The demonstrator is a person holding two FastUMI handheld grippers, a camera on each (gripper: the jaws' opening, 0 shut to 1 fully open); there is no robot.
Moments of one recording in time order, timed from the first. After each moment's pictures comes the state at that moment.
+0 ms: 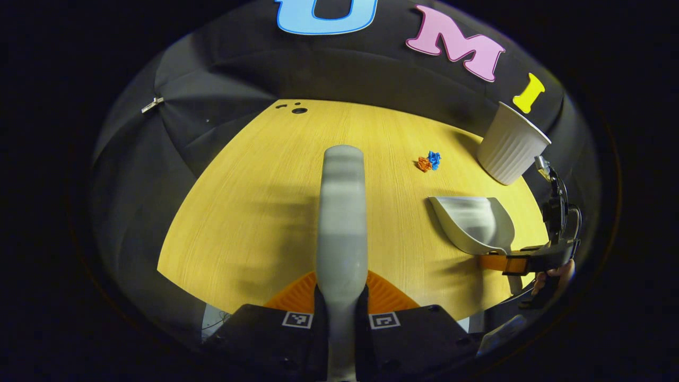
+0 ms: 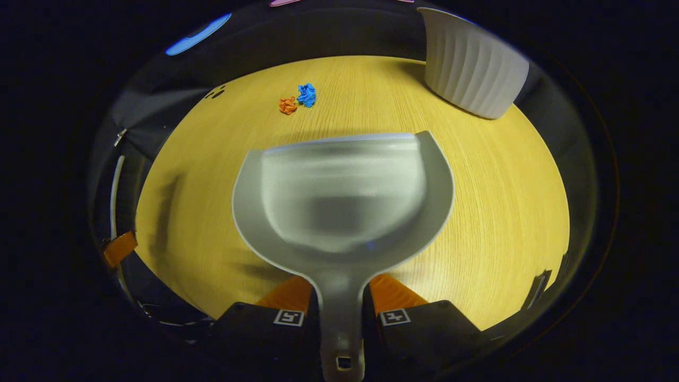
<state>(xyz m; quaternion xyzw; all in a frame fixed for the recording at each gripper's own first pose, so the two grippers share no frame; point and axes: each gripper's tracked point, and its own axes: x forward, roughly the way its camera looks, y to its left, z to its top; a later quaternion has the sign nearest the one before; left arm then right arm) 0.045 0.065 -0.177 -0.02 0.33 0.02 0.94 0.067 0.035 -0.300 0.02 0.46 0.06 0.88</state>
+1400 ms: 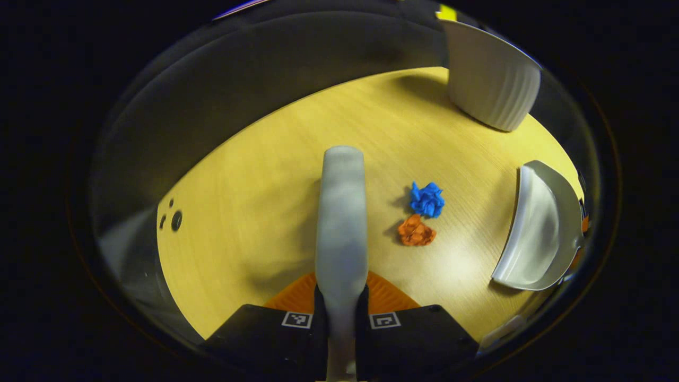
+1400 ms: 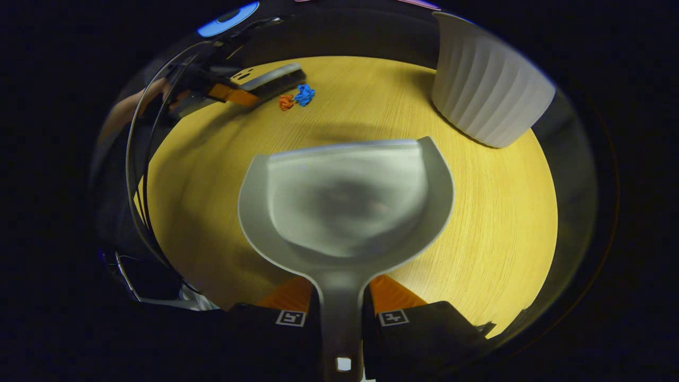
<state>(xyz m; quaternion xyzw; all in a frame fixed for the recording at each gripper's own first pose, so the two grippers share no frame) 0.345 -0.056 -0.166 0.30 0.38 -0.18 0.86 0.079 -0.047 -0.281 -0.08 0.47 0.15 0.87</state>
